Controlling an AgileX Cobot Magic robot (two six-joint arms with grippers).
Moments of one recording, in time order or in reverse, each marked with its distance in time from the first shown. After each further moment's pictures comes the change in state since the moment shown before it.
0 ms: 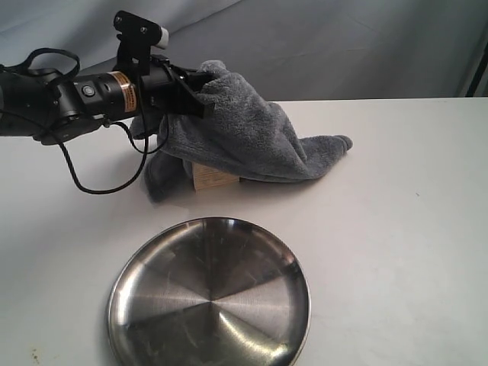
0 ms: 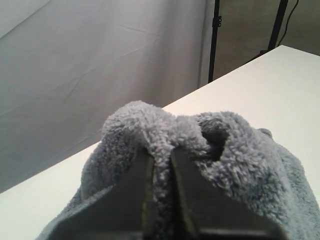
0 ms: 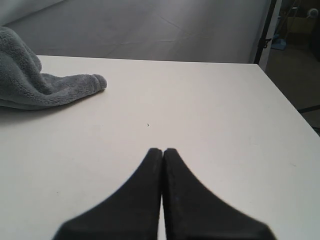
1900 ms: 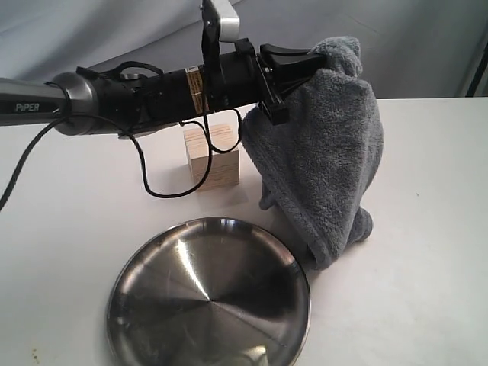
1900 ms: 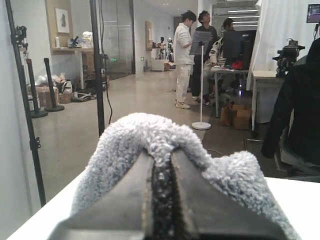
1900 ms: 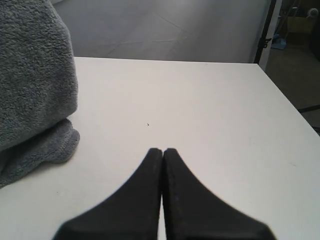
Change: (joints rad) left arm -0.140 0.217 -0.279 0.167 -0.586 -0.138; right arm 0.000 0.000 0.000 0.000 0.000 0.000
